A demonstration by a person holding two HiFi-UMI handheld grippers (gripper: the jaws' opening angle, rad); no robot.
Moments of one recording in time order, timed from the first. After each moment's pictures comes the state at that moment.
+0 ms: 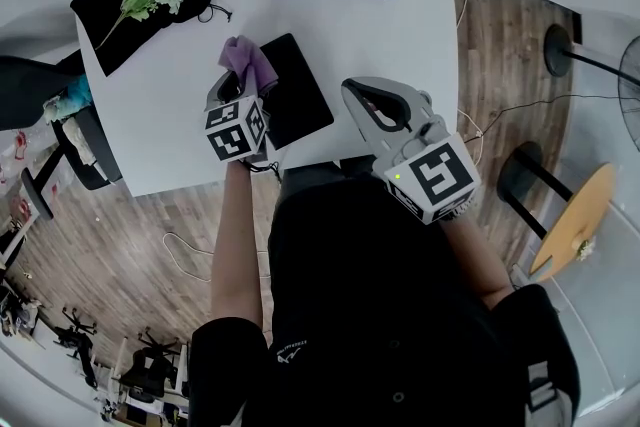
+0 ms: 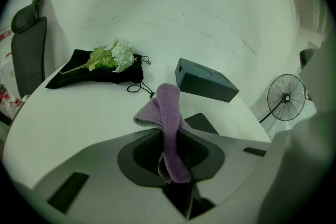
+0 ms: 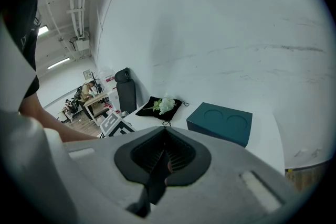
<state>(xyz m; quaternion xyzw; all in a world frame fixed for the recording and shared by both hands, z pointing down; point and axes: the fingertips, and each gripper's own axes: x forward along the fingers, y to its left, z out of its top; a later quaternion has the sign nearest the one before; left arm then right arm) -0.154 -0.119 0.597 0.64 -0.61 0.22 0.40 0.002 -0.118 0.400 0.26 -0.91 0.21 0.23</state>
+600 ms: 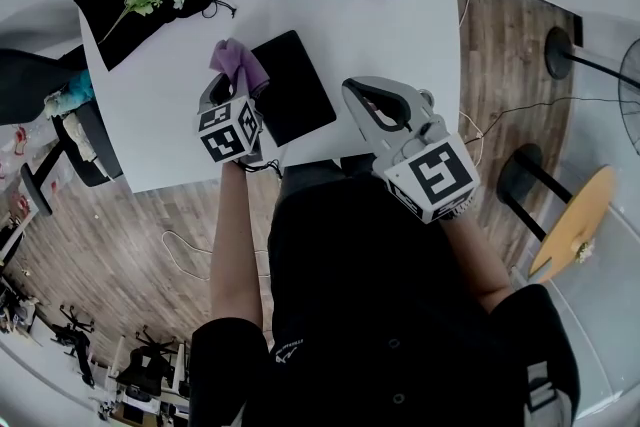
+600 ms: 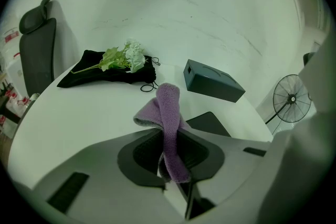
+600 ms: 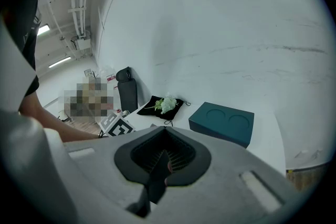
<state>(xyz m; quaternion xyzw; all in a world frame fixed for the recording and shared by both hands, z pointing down) -0.178 -0.105 0.595 0.62 -0.63 0.23 0.40 -0.002 -0.111 0.401 0.25 -0.91 0.21 0.23</state>
